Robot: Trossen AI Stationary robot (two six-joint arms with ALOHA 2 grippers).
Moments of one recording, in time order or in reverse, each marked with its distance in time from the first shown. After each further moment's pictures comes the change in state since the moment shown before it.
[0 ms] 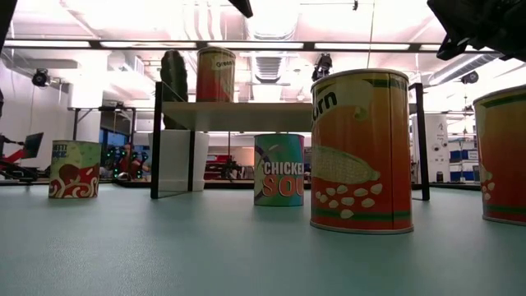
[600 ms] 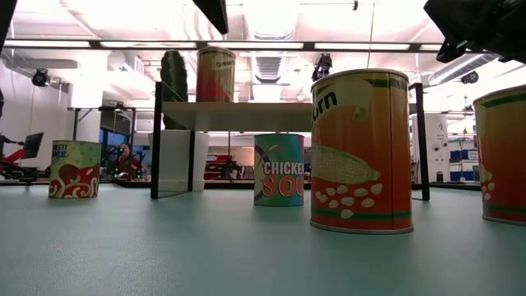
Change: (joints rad) left arm 0.021 -0.014 -0.029 -0.156 -0.077 -0.018; right arm 0.000 0.000 0.000 -0.023 0.028 -0.010
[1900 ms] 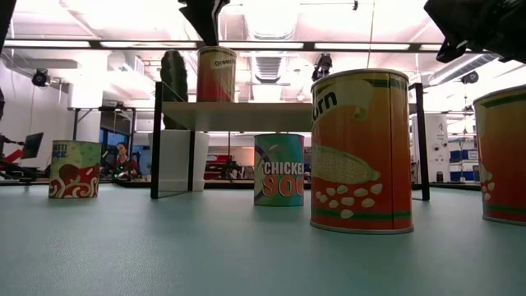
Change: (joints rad) left arm 0.042 -0.030 -0.104 0.006 0.001 -0.017; right arm 0.000 0.000 0.000 0.001 -0.002 0.002
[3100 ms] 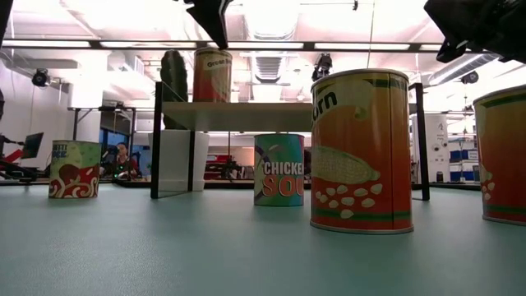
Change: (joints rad) left arm 0.003 -0.027 -0.044 0.116 0.001 0.045; right arm 0.000 0.000 0.000 0.000 0.001 -0.001
